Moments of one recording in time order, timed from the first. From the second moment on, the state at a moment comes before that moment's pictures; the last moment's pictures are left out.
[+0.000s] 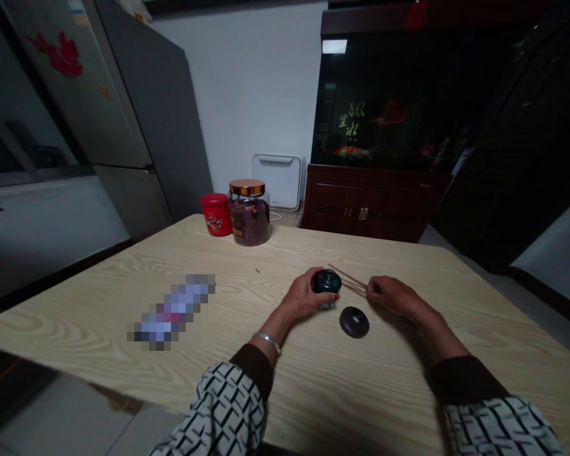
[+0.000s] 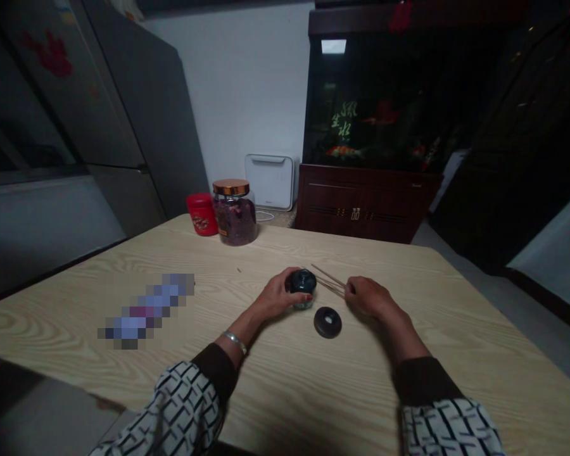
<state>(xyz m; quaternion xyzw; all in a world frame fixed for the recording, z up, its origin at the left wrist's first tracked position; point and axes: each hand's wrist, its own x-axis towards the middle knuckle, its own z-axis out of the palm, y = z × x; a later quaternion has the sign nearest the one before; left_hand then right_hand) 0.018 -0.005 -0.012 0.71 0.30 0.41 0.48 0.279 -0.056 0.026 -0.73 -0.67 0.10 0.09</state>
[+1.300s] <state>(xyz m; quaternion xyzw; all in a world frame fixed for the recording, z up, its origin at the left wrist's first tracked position) 0.017 -0.006 -0.008 0.72 0.31 0.40 0.47 0.199 -0.036 0.079 -0.51 -0.66 0.28 0.47</state>
